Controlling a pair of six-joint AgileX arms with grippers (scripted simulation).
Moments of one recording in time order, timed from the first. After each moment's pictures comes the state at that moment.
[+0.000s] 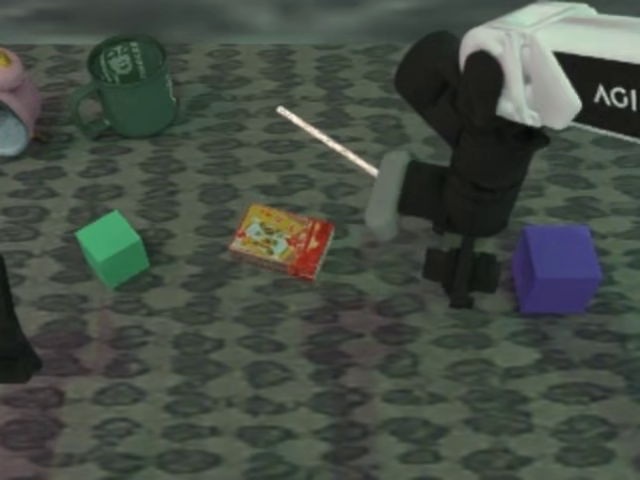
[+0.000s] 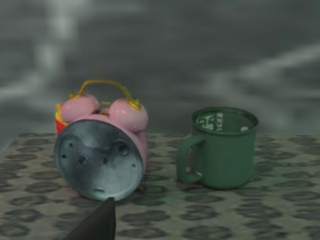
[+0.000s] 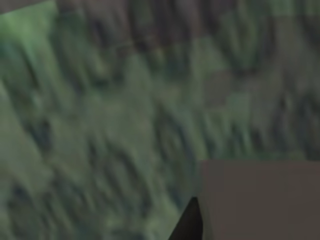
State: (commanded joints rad) left arm 0.00 0.00 0.00 0.00 0.00 0.00; right arm 0.54 2.07 1.59 -1.08 -0.01 -0.75
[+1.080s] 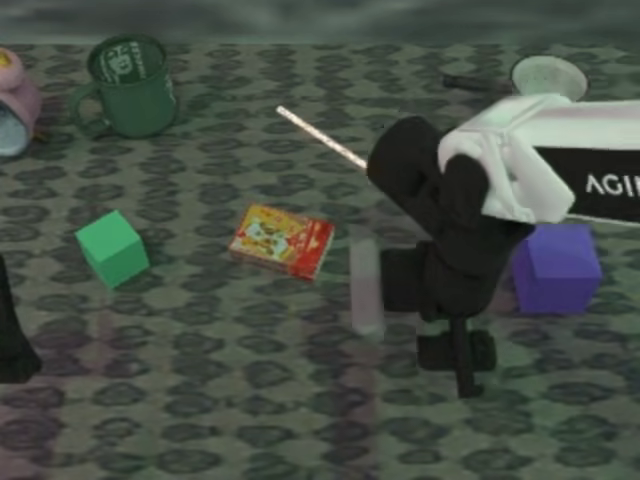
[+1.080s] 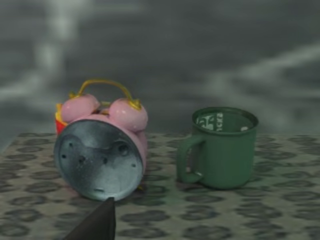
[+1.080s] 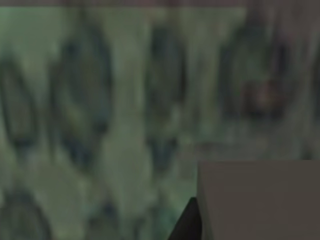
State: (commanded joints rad) left arm 0.00 0.00 0.00 0.00 0.00 0.00; right arm 0.67 1.97 1.32 -0.90 -0.02 -0.90
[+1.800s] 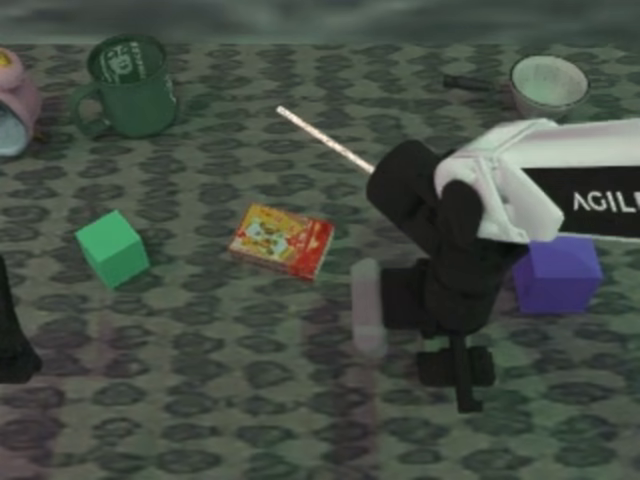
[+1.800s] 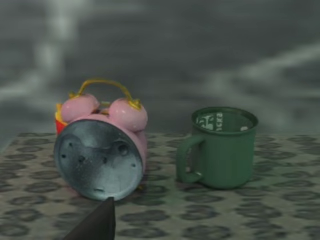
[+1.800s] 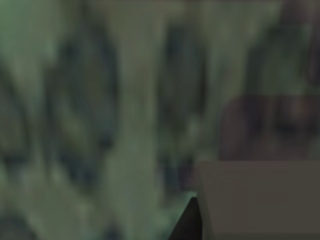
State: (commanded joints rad) left arm 0.00 0.00 0.00 0.00 0.00 0.00; right arm 0.67 2.00 1.27 -0.83 -0.02 -0.90
